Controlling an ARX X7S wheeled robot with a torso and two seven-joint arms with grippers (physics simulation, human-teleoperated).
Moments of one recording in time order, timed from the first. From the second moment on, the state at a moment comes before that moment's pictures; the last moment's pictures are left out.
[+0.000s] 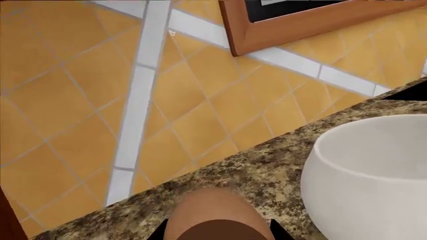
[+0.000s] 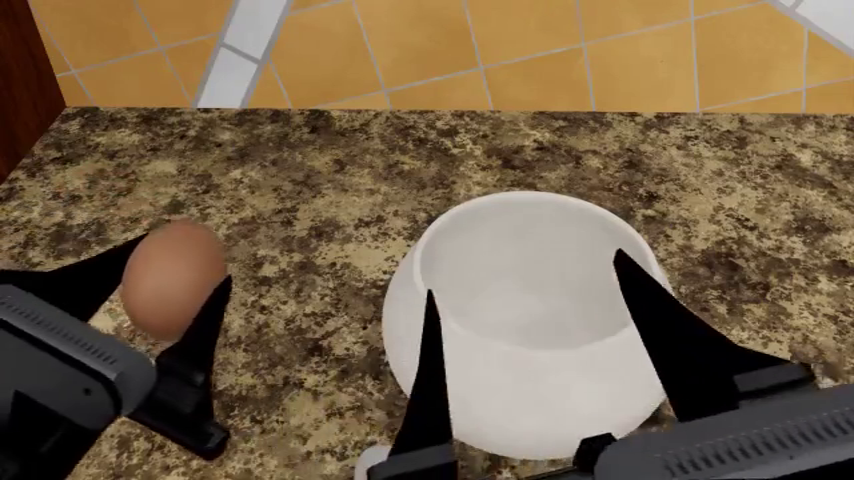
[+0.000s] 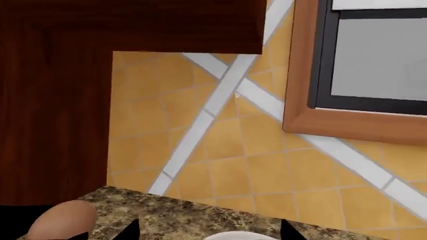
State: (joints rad) left arm -0.50 -0.58 0.41 0.52 -0.53 -0.58 -0.19; right arm 0.59 0.93 -0.51 -1.04 1.12 0.46 0.93
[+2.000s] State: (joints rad) left arm -0.89 -0.34 0.75 -0.36 -0.41 -0.44 0.31; right arm 0.43 1.52 -0.88 -1.05 0.82 -0.31 1.26
